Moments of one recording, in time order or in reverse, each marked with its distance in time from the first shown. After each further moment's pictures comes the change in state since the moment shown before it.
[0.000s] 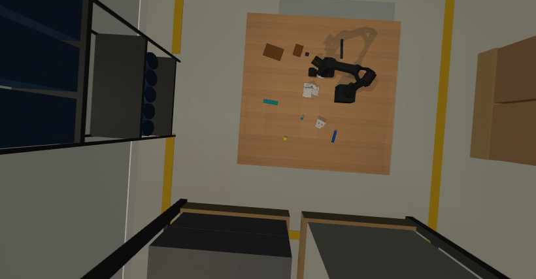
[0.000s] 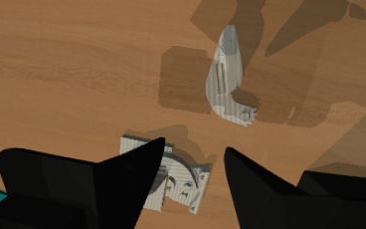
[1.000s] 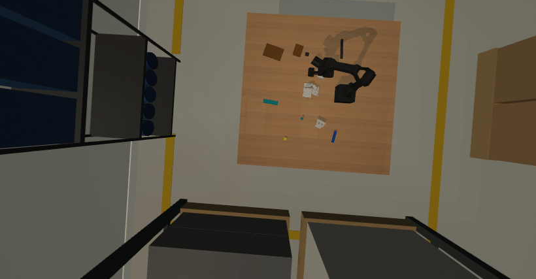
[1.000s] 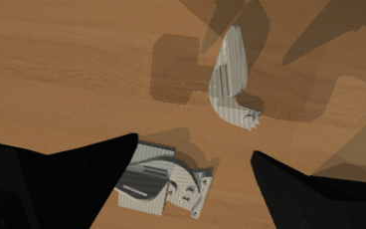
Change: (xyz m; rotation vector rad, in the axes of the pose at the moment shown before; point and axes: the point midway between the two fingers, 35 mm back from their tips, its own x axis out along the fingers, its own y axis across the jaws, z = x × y) arm 0.005 0.002 0.001 -0.002 -0.005 0.010
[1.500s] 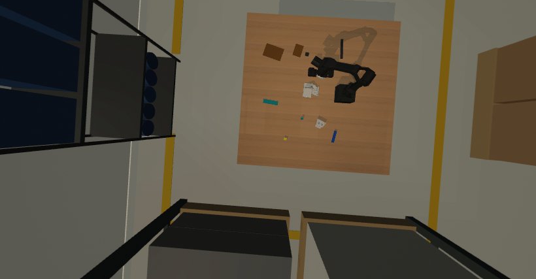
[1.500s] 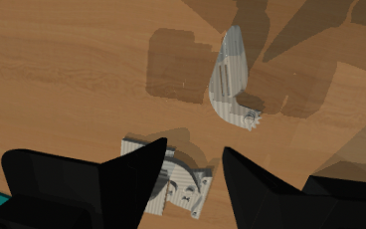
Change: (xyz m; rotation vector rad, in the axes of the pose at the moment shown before) arm 0.000 0.000 0.000 0.000 0.000 0.000
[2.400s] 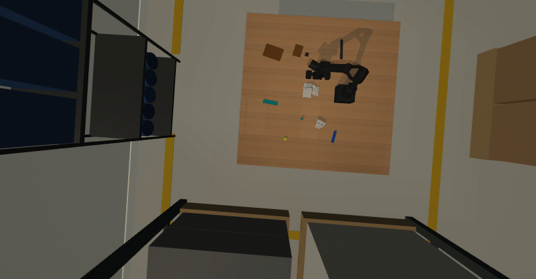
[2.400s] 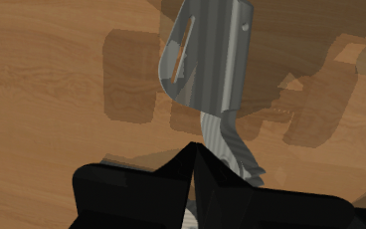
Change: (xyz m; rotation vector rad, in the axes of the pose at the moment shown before) arm 0.054 0.002 -0.001 -0.003 0.004 -0.008
